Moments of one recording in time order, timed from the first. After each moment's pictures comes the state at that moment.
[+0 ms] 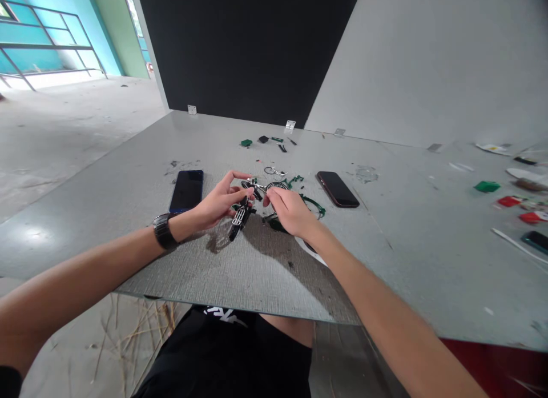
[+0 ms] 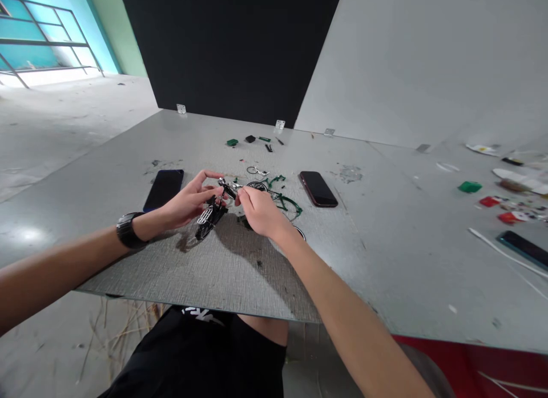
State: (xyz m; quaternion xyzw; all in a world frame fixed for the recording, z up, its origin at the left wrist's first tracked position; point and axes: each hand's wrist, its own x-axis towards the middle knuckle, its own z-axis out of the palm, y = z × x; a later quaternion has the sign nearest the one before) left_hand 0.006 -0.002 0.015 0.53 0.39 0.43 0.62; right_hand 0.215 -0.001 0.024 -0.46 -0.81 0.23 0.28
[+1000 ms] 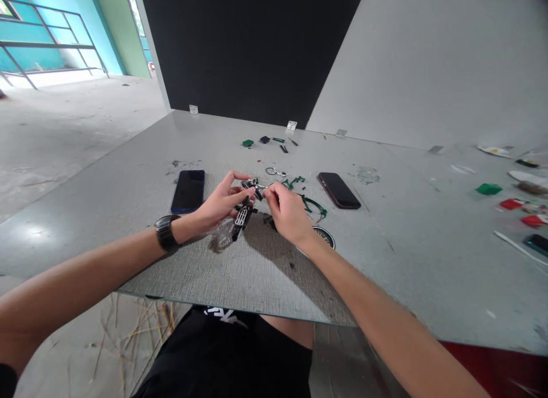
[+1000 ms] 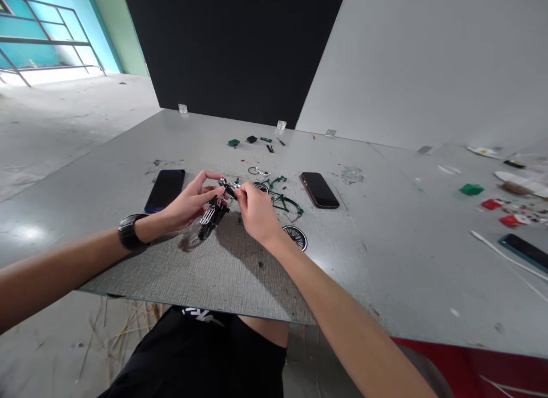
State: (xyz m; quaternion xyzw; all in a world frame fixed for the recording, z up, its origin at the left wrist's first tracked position) left_hand 0.013 -0.012 0.028 0.52 0.42 0.44 0.60; right_hand 0.203 -0.005 0.013 -0.47 -0.79 0.15 0.36
